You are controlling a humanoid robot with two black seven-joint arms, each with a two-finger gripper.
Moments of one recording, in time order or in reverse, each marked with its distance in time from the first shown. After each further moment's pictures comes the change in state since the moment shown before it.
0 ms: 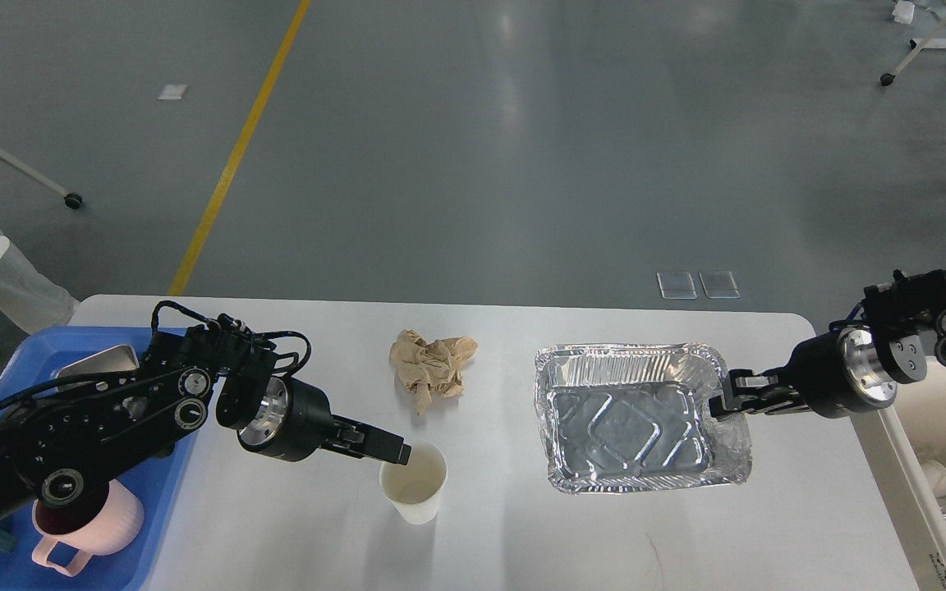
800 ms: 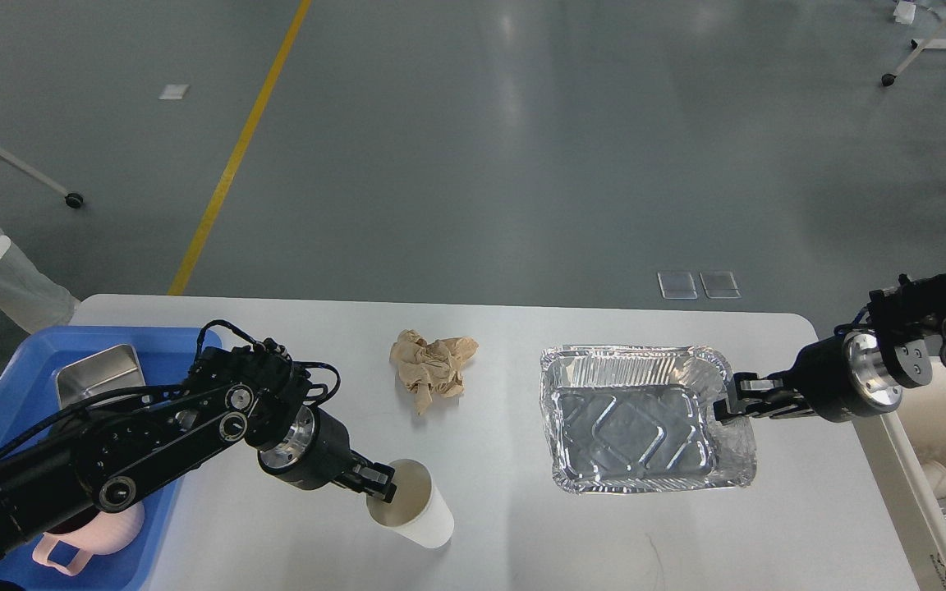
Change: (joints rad) left arm 0.012 -0.103 0.003 0.113 0.048 -0.119 0.016; right arm -0.012 -0.009 0.003 0.000 0.001 0.000 0.001
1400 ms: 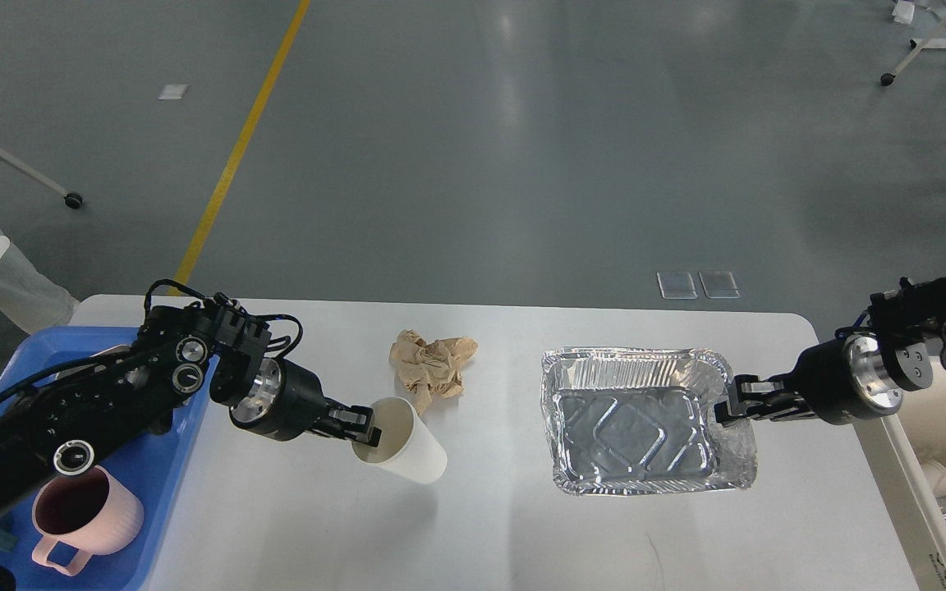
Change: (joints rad) left arm 0.006 0.062 -0.194 -0.002 -0.049 -0.032 0.005; right arm -0.010 -0.001 0.003 -0.002 -0.001 -0.003 0.000
